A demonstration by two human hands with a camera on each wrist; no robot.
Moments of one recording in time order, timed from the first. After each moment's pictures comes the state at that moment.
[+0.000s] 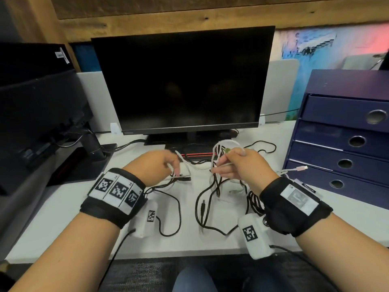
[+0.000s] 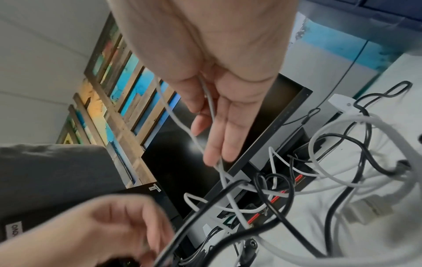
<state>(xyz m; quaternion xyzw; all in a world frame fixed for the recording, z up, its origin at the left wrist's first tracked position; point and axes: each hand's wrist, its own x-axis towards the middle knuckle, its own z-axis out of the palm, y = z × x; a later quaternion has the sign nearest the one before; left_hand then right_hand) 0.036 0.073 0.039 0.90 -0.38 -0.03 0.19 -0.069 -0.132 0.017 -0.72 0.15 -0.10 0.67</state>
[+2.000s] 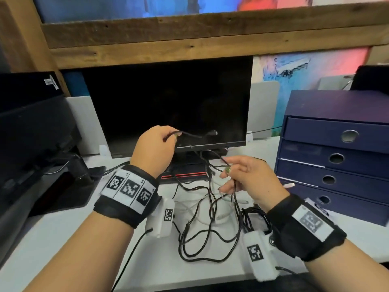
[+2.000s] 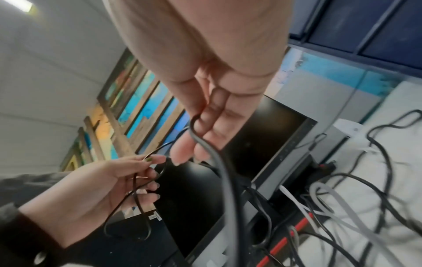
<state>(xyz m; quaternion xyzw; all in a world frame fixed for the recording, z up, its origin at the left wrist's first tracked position) 0.031 0.019 0.096 0.86 -0.30 0.20 0.37 -0.095 -0.155 0.039 -0.72 0.08 -0.19 0.67</state>
